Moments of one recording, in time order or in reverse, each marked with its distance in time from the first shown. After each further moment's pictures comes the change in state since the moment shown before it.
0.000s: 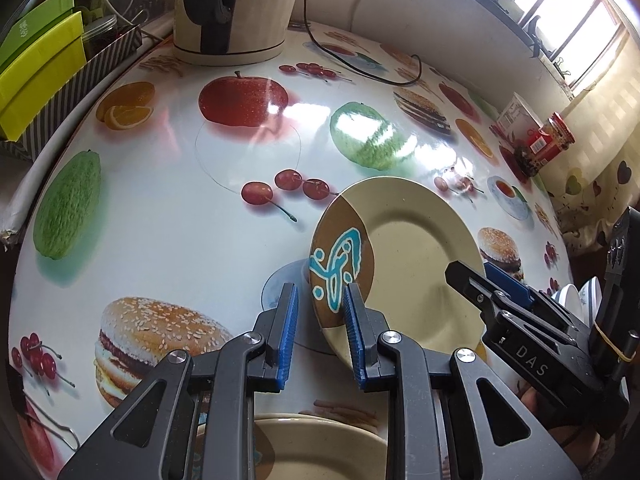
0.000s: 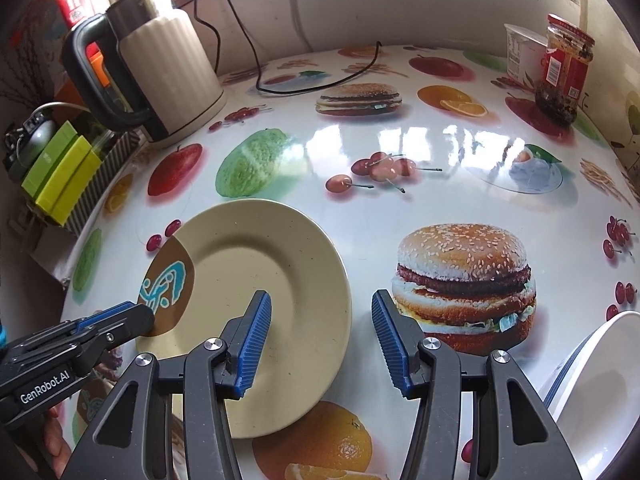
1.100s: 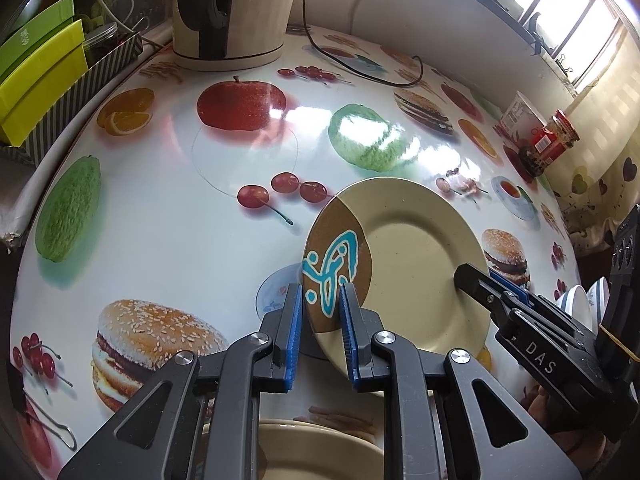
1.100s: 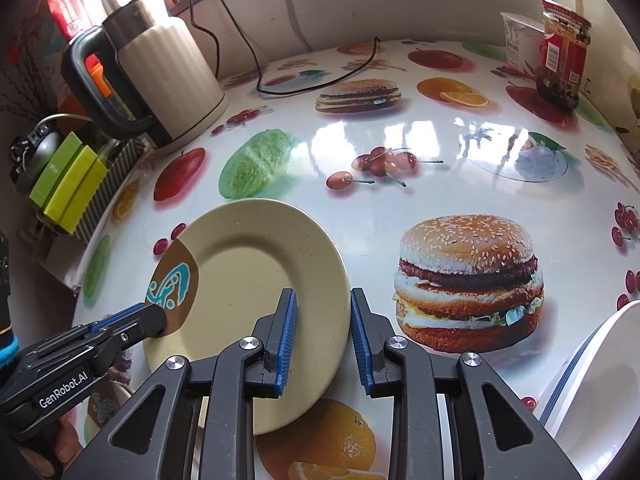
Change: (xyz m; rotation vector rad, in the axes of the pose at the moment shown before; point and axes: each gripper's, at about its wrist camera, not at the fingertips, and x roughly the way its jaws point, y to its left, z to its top) left arm 0.002 -0.003 -0.001 0.012 -0.022 0.029; right arm 0.000 -0.006 0.000 0.028 0.005 0.047
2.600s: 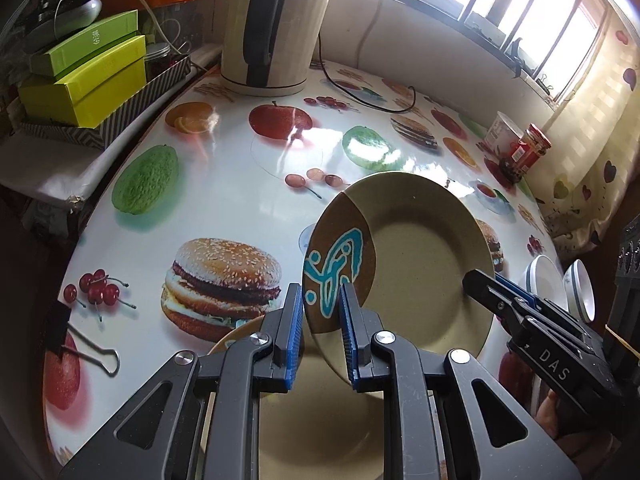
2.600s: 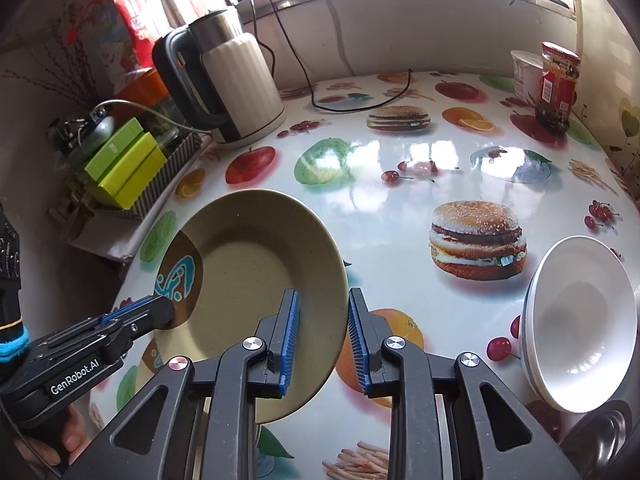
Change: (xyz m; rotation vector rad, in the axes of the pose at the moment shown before) left arm -0.083 0.016 -0.055 -0.019 -0.106 0.017; right arm -0.074 0.044 -0.046 -0.073 -0.066 0.057
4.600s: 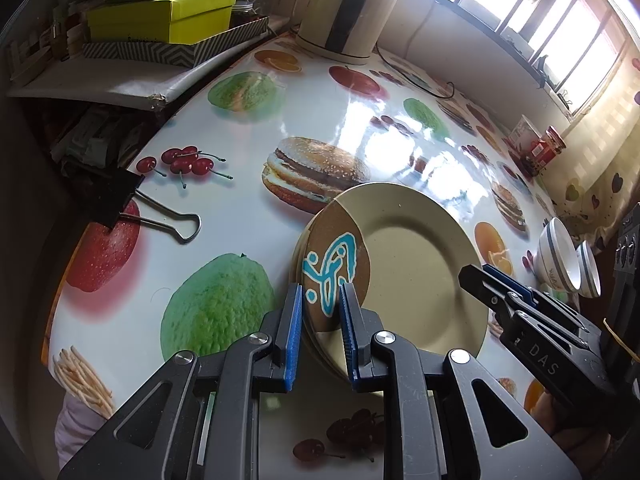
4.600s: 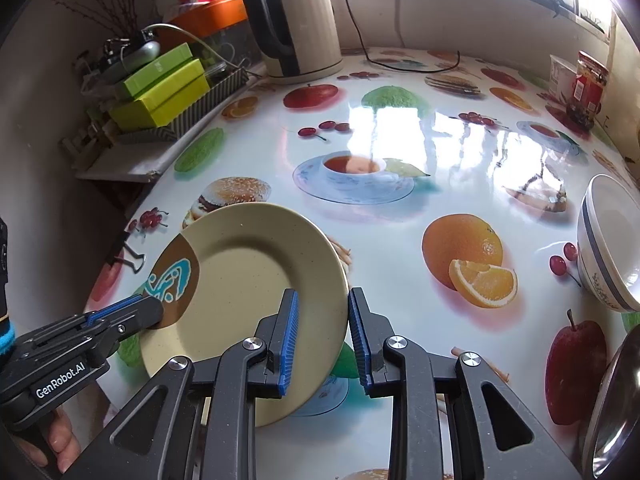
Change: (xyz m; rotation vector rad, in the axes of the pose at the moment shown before) left arm -0.031 0.063 -0.087 -0.126 0.010 0.025; right arm 0.006 0.062 -0.073 -0.140 0.071 -0.002
